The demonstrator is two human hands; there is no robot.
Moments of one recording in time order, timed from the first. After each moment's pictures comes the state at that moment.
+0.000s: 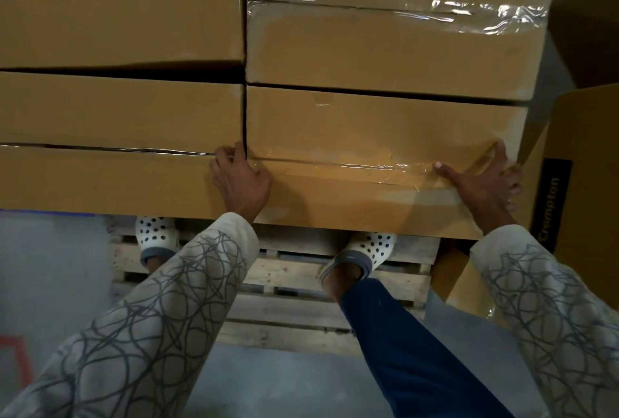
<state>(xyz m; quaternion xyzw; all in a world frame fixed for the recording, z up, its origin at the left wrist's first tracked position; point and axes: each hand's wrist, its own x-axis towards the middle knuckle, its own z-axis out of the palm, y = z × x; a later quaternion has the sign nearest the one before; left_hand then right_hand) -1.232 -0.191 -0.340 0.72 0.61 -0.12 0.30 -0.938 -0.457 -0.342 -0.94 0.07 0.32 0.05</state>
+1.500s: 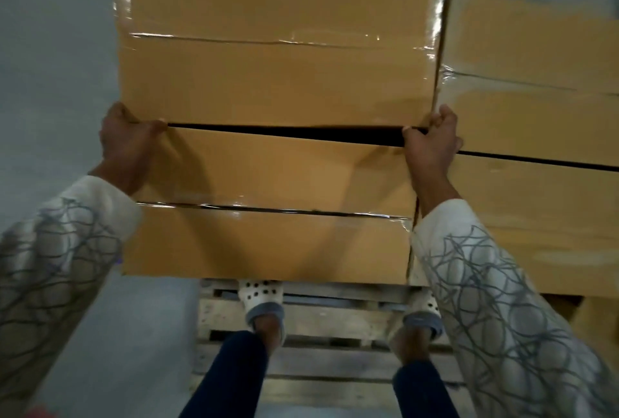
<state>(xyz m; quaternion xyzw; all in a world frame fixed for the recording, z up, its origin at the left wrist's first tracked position) -1.507 0.276 -0.386 0.59 0.71 0.01 0.38 -1.167 -0.023 -0.366 -0.93 0.03 0.22 0.29</state>
